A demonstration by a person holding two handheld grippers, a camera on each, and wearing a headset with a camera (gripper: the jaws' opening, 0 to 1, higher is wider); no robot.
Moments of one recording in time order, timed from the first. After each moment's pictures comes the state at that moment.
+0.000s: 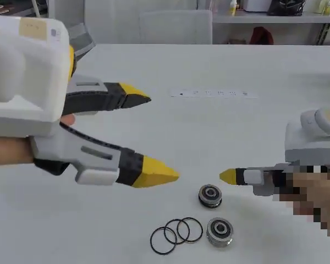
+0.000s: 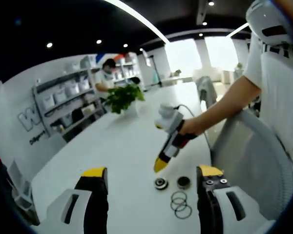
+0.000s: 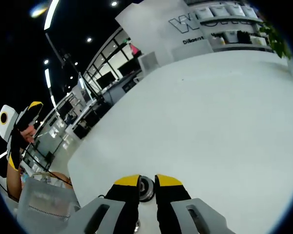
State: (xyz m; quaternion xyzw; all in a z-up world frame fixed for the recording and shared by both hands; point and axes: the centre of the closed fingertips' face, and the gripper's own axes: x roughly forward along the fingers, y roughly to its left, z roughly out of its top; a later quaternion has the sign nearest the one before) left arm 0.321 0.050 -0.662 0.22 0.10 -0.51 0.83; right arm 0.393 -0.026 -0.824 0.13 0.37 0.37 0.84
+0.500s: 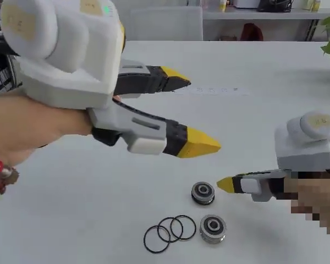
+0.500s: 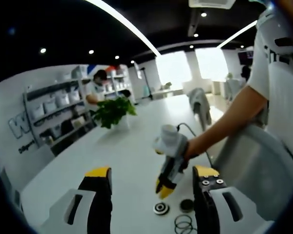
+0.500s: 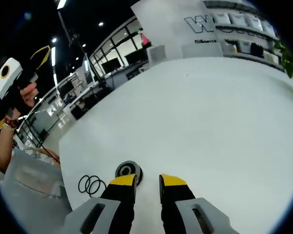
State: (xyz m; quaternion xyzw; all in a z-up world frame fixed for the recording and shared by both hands) left arm 0.350 -0.002 -0.663 0.19 0.06 -0.56 0.81; right arm 0.387 -0.036 -0.847 0.01 0.37 0.41 0.83
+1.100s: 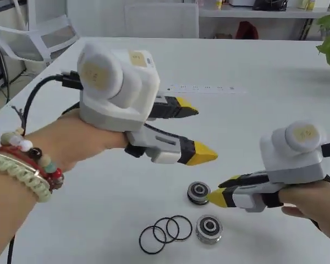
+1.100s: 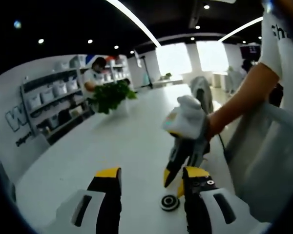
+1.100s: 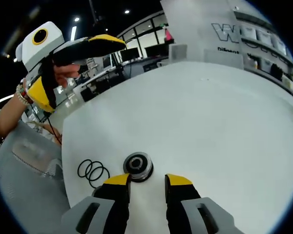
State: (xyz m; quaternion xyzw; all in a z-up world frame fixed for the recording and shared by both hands) left arm 0.390 -0.014 -0.736 0.20 0.11 -0.55 0.81; right arm 0.376 -0.027 -0.855 -0.05 0.36 0.46 0.81
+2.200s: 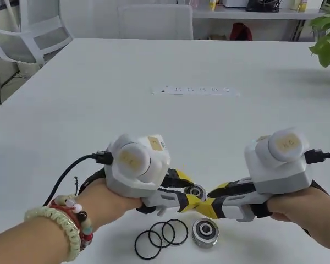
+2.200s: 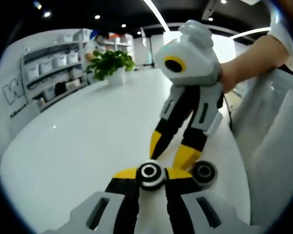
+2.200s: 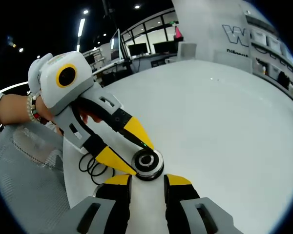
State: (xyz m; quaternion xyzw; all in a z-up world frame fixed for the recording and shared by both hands) left arm 0.375 -0.017 -0.846 0.18 0.20 -0.54 0.80; right arm 0.366 -0.017 -0.864 -0.08 0.36 0.48 0.80
